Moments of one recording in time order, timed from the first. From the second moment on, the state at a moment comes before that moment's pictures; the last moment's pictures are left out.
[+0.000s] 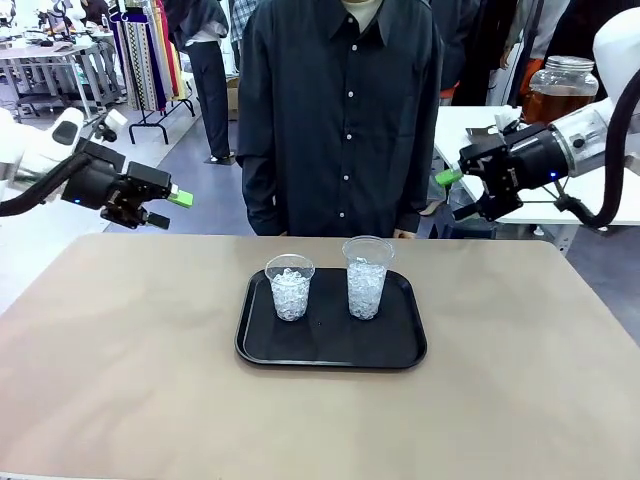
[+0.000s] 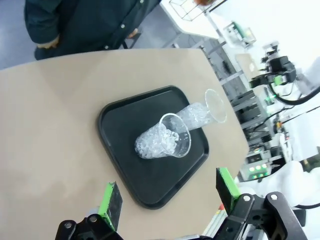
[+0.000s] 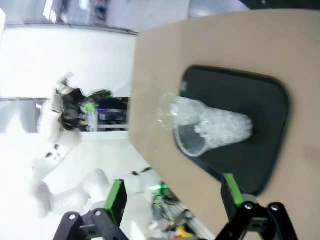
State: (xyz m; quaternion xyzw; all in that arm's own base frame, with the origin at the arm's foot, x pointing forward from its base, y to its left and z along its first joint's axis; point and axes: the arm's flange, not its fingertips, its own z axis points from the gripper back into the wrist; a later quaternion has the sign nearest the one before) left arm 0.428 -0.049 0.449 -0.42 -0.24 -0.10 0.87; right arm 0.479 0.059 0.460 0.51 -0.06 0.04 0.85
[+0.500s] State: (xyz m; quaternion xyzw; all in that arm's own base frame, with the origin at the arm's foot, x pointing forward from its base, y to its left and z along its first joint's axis) left arm 0.449 -0.028 0.416 -0.55 -0.20 -0.06 0.81; right arm 0.506 0.035 0.430 0.61 0.00 -0.06 0.79
